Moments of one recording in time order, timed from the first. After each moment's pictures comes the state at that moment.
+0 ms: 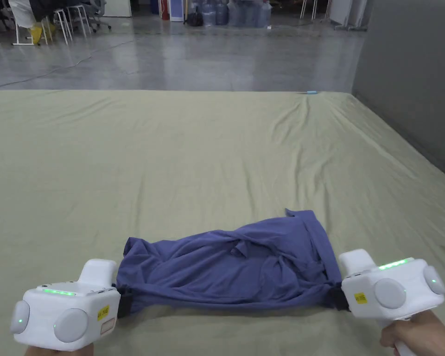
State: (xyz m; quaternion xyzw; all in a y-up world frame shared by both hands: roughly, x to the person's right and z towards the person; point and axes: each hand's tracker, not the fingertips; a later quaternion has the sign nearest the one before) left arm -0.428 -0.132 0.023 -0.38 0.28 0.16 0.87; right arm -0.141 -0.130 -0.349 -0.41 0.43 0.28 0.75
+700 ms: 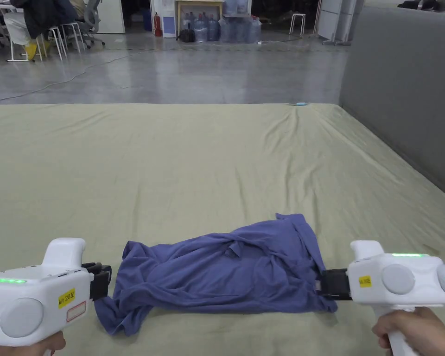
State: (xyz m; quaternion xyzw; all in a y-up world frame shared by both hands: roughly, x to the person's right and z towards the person) left arm -0.410 -0.035 0.070 -0.29 0.28 0.16 0.90; right arm -0.114 -0.088 -0.322 -0.43 0.38 0.15 0.80
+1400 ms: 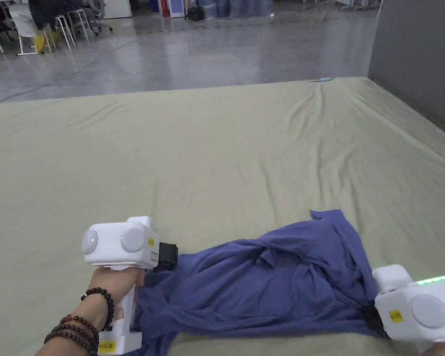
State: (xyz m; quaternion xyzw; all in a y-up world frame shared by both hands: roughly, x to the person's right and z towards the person) left arm -0.578 -0.134 -0.110 -0.46 0.31 0.22 0.80; right arm -0.153 -0.145 -0.344 -0.47 0.39 0.24 0.76
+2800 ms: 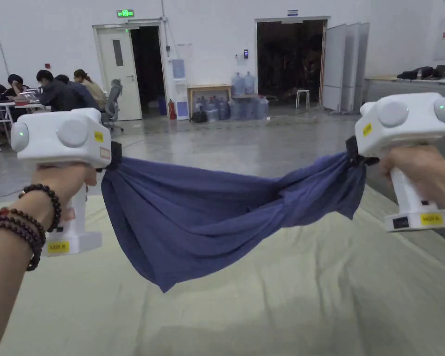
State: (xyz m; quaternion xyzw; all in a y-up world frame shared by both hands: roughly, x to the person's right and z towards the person) left arm -0.652 0.195 -0.162 -0.21 0.38 0.10 0.89; right arm -0.331 0.186 -0.545 -0.27 0.36 0.11 0.88
